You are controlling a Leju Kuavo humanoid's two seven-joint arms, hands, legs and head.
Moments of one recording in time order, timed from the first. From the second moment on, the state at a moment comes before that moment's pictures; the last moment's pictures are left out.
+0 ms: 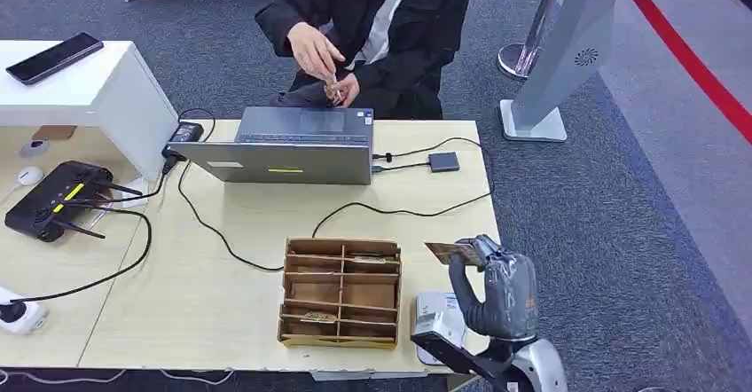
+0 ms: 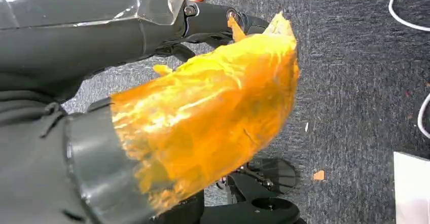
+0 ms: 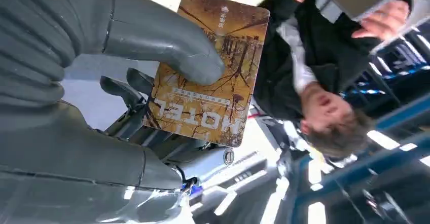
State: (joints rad) left arm -0.13 -0.12 -1.55 -0.11 1.49 0.56 -0.31; right arm 0.13 -0.04 0.42 -1.80 1.02 -0.49 -0.06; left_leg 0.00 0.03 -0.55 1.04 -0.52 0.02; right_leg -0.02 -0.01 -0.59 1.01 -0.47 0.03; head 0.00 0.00
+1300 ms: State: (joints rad) left arm -0.20 -0.13 -1.55 -0.11 1.24 0.50 -0.17; right arm -0.41 0.07 0.63 -1.57 1.16 -0.26 0.08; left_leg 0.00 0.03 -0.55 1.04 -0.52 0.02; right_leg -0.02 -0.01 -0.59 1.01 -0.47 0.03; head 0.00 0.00
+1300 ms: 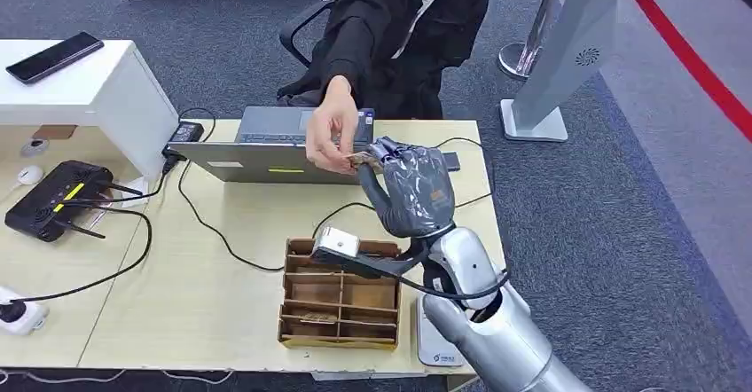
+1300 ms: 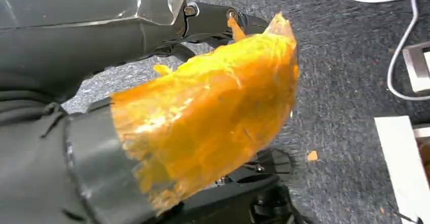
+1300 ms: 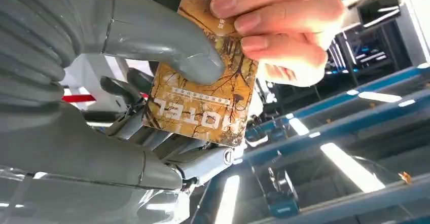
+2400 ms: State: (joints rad) left arm -0.19 -0.13 -1.55 -0.11 1.27 0.51 -0.19; right arm -0.41 0.08 0.70 -1.61 1.11 -0.26 0.05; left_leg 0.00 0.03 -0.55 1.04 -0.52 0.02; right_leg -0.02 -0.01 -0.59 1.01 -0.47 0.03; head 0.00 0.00
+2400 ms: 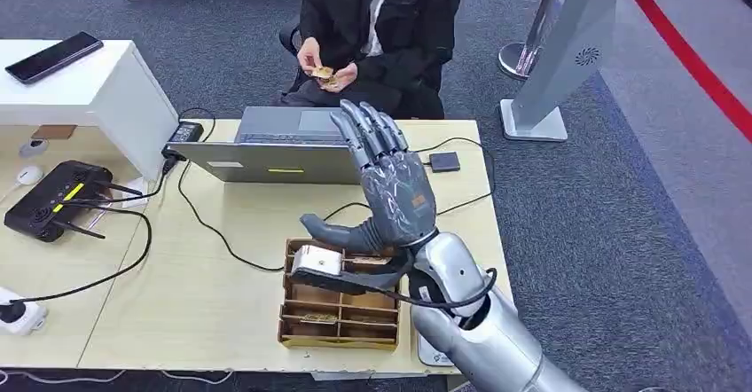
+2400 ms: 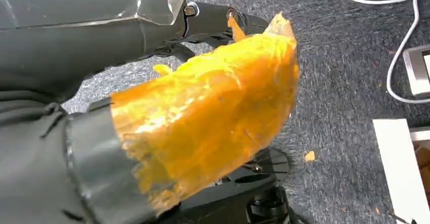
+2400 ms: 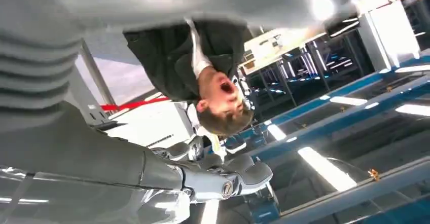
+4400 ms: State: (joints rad) left arm -0.15 -0.12 -1.54 -0.11 1.37 0.54 -0.25; right arm -0.12 -0.02 0.73 -1.62 1.18 -0.34 0.04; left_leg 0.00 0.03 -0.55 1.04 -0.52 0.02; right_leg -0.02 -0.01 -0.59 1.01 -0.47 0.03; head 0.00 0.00
